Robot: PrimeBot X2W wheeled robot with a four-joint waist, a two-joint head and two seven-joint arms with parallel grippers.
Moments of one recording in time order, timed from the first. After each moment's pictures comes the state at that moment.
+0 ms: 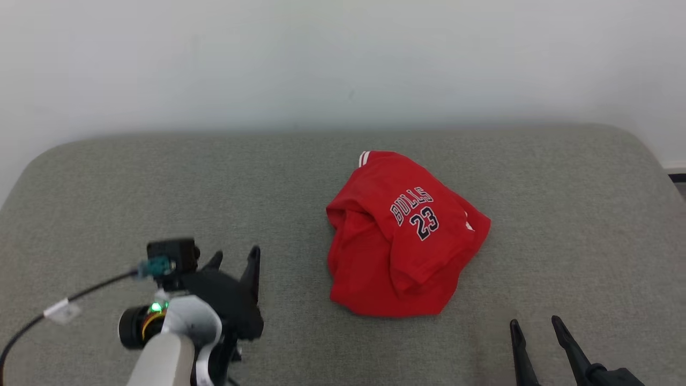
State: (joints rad) left arm -0.28 0.06 -0.13 0.30 -0.38 -0.02 0.27; right arm 0.14 -0.05 0.01 0.09 0.10 0.13 -0.20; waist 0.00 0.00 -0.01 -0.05
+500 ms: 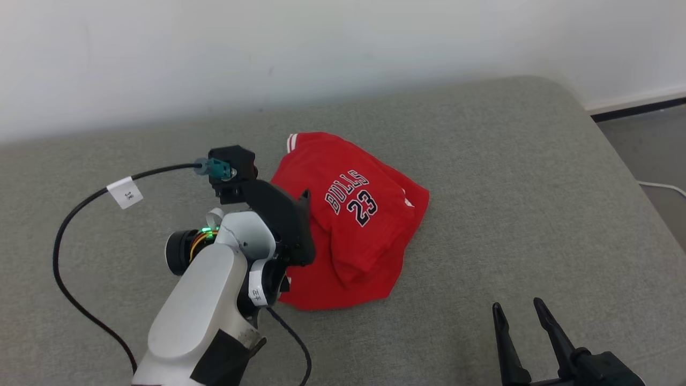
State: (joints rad) left arm -0.64 0.05 -0.38 0.40 -0.58 0.22 0.55; right arm 0.09 -0.05 0.07 0.10 0.12 0.13 -0.21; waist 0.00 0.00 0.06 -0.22
